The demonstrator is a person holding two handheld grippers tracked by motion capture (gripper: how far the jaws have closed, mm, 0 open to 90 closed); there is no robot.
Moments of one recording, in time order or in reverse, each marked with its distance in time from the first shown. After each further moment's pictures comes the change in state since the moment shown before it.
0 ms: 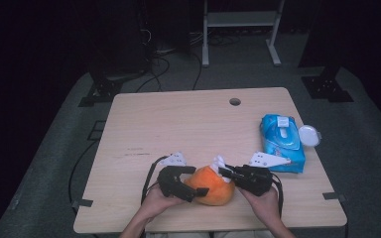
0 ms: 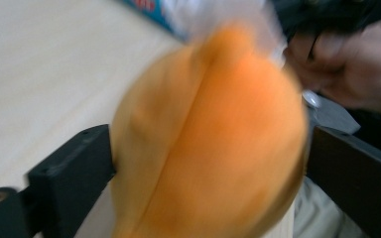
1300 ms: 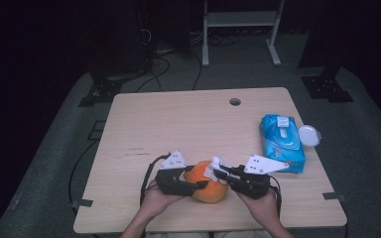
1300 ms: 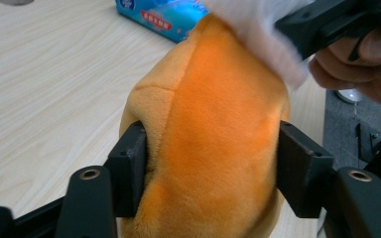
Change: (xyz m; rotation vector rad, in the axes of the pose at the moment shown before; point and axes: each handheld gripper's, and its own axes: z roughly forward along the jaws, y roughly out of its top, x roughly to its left) left arm -0.022 0.015 -0.019 -0.086 0.131 0.125; right arm 0.028 0.016 -0.002 -0.028 0.000 -0.166
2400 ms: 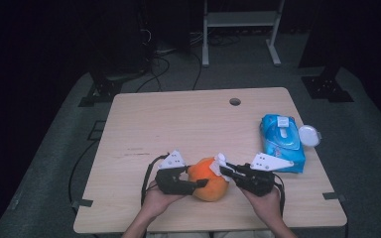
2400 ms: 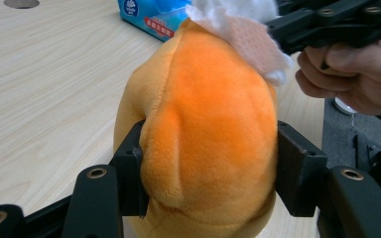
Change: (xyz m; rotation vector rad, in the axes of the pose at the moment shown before) left arm 0.001 -0.002 0.003 -0.022 0.010 -0.028; right arm -0.020 -0.015 -0.005 -0.011 -0.038 0.067
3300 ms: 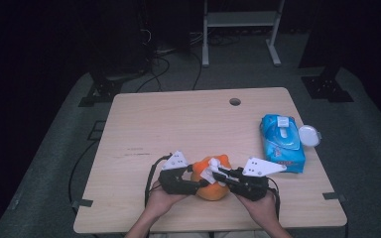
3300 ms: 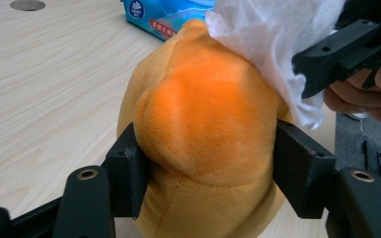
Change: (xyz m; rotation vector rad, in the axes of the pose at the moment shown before) left arm 0.000 -0.004 0.009 -0.016 0.030 0.006; right arm 0.022 0.006 0.008 0.019 0.054 -0.075
